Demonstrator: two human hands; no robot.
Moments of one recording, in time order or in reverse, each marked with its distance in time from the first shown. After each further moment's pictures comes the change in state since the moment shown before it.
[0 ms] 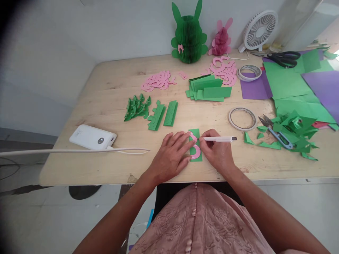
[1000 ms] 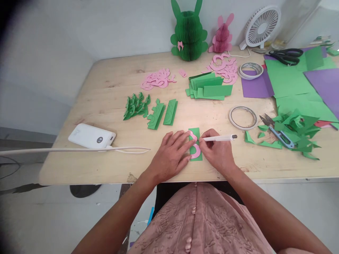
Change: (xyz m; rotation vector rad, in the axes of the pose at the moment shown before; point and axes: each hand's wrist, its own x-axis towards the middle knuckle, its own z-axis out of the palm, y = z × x) left_hand 0.000 -0.001 0.000 -0.017 -0.007 0.000; right_hand -0.001 -0.001 -0.001 -0.039 -0.002 -0.032
